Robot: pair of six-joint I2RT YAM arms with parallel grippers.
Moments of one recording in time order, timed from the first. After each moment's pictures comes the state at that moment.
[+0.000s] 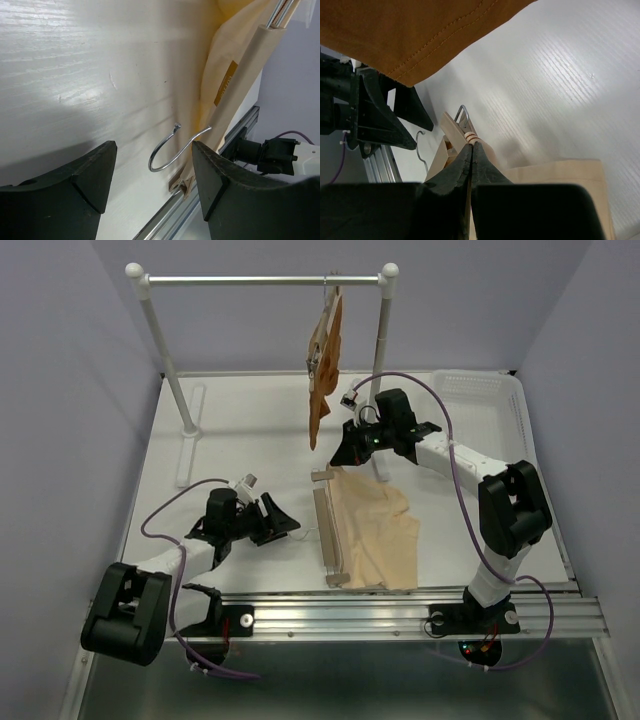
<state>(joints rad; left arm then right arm) -0.27 1.13 0.22 0.26 0.60 -0.81 0.48 1.79 1.33 -0.18 -0.76 0.14</state>
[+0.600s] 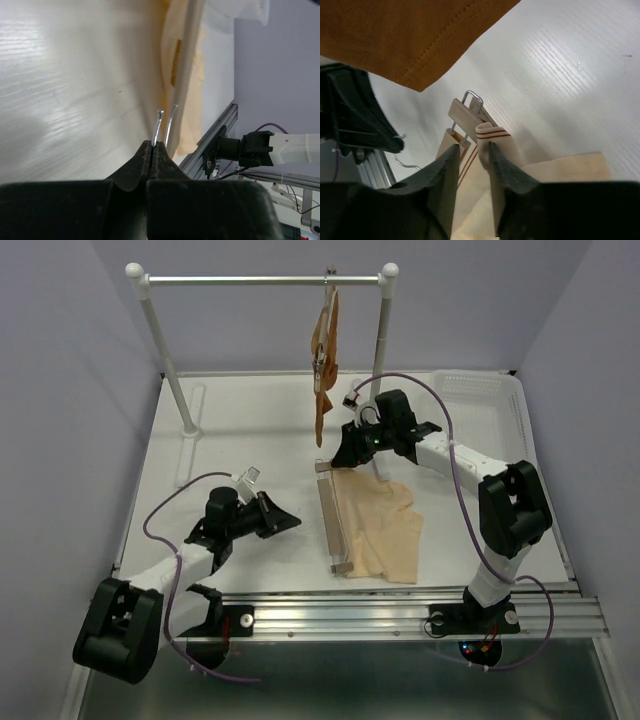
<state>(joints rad) -0.32 1.11 0.22 0.36 0.62 -0.88 0.48 1.79 1.33 -0.20 -0.71 0.14</state>
